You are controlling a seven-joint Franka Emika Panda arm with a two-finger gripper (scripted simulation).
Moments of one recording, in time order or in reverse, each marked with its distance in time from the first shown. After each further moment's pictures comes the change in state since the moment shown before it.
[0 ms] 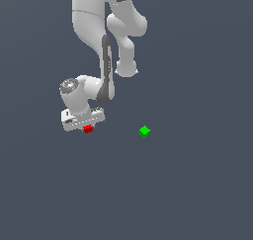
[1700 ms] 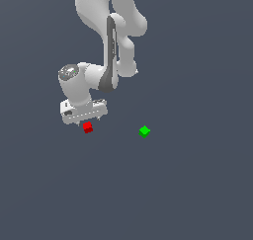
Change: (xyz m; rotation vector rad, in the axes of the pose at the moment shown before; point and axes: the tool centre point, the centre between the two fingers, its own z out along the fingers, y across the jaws) arm 0.007 -0.018 -0.058 0.002 0.000 0.037
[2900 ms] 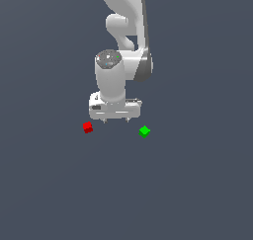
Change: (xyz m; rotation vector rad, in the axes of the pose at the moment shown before) arm 0.090 -0.122 -0.069 0.011 0.004 0.284
